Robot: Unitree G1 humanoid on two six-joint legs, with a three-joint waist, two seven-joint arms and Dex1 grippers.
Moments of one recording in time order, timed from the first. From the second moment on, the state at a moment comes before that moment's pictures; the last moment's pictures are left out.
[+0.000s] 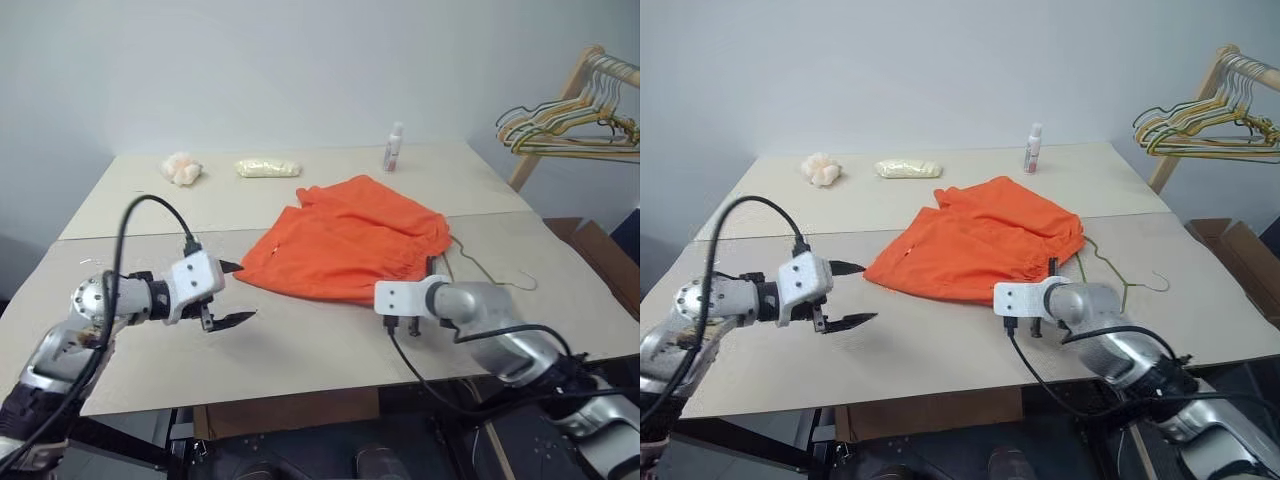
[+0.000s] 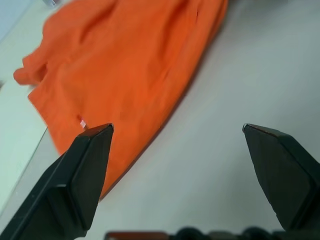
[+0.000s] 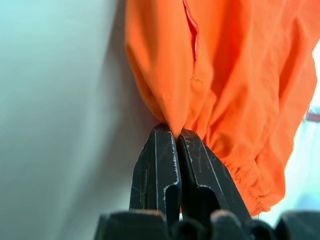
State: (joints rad) left arm -0.27 0.92 -0.16 -0.05 -0.07 0.02 -0.99; right arm -0.47 -0.83 0.54 -0.26 -0.40 0.44 0.85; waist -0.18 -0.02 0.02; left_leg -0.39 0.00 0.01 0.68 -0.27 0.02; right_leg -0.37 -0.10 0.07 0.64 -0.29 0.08
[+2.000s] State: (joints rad) left arm 0.24 1.22 0.07 -0.35 -0.35 -0.21 -1.39; right arm -0.49 -0.97 0.35 0.15 -0.10 -0.67 1.08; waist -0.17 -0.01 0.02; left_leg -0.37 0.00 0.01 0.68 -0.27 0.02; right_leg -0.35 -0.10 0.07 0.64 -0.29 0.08
